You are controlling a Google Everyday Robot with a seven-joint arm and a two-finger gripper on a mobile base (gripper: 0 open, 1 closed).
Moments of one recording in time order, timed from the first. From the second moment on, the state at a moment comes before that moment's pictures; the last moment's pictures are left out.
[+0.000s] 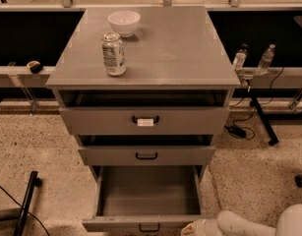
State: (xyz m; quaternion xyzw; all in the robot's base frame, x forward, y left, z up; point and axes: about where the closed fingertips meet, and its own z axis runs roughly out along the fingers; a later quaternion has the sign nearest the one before) arm 0.412 -0.170 0.132 -0.67 0.67 0.18 0.28
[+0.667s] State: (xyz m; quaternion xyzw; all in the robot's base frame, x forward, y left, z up) arm 0.432 -0.162 0.124 -0.61 0.69 0.20 0.33
